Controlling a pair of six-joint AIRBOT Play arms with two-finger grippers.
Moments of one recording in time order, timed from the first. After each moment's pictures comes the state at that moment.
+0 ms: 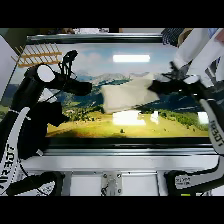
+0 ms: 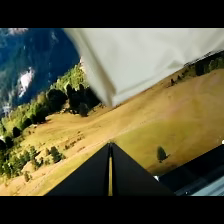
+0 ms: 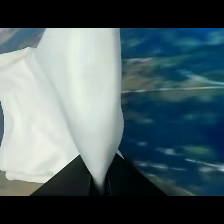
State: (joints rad) left arm -0.25 -1.36 1.40 1.15 -1.15 -1.51; right arm -0.20 -1.60 1.31 -0.77 0.92 1.19
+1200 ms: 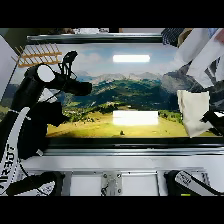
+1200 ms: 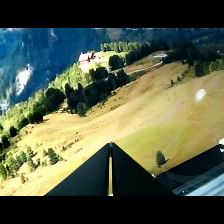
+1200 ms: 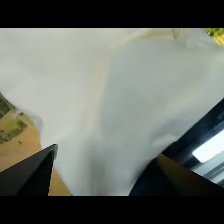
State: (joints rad) left arm -0.25 -1.36 1.40 1.15 -1.16 -1.53; right arm -0.73 -1.20 0.93 -1.40 1.09 1.67
